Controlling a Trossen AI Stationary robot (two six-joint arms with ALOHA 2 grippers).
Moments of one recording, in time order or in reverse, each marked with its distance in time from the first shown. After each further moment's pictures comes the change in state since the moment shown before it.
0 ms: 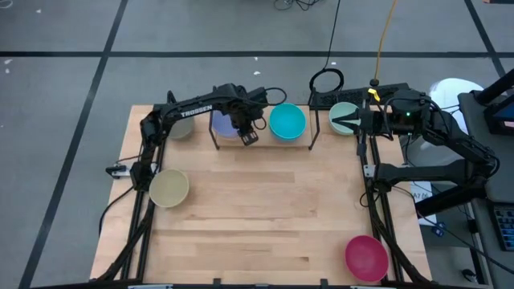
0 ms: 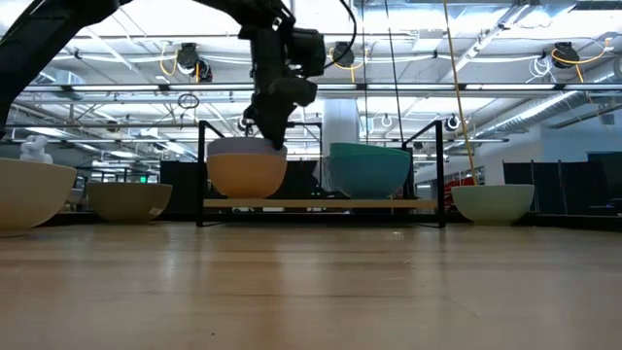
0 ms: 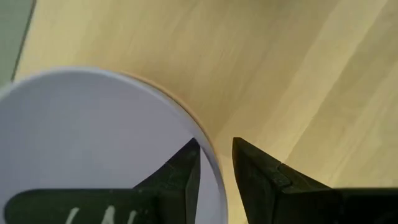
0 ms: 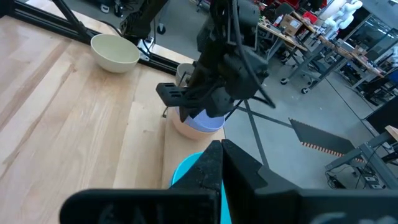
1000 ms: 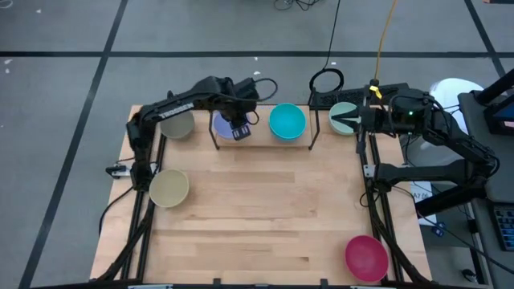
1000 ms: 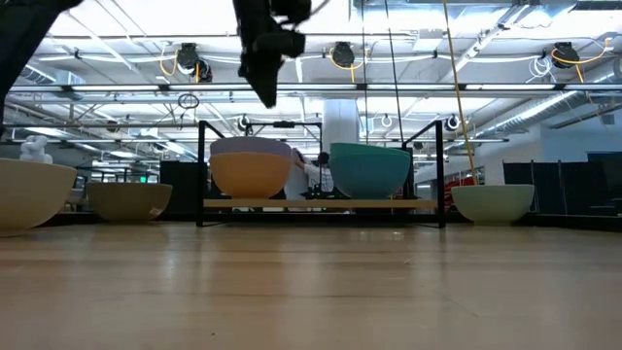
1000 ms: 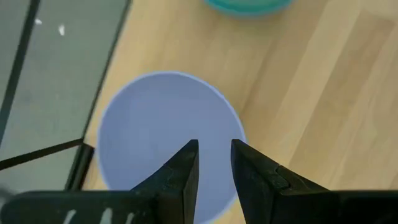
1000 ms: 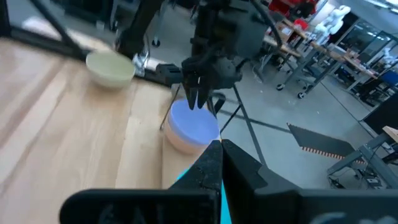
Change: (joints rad) left arm -0.031 -0.152 0.062 -0.062 -0.120 0.079; right arm 0.000 0.000 0.000 0.062 -0.002 0.054
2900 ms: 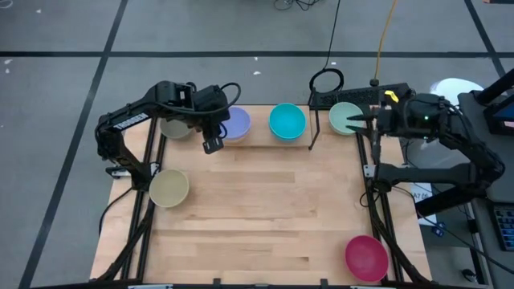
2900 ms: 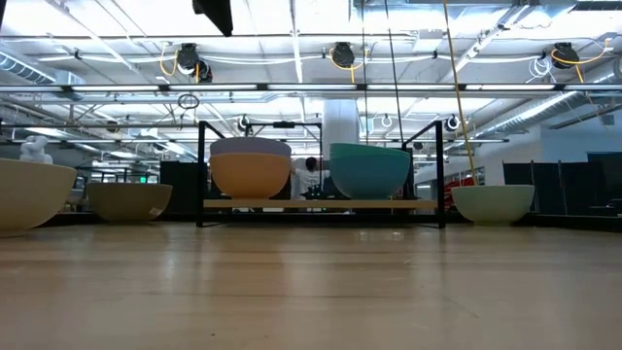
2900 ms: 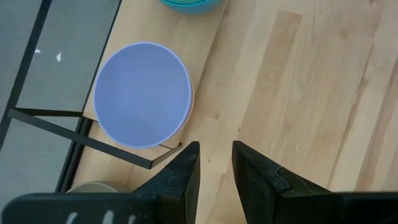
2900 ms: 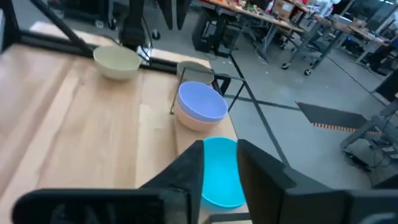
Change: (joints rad) left arm -0.168 -0.279 -0.001 -0.188 -0.003 -0.099; right arm 0.000 -0.097 0.000 -0.171 0.022 0.093
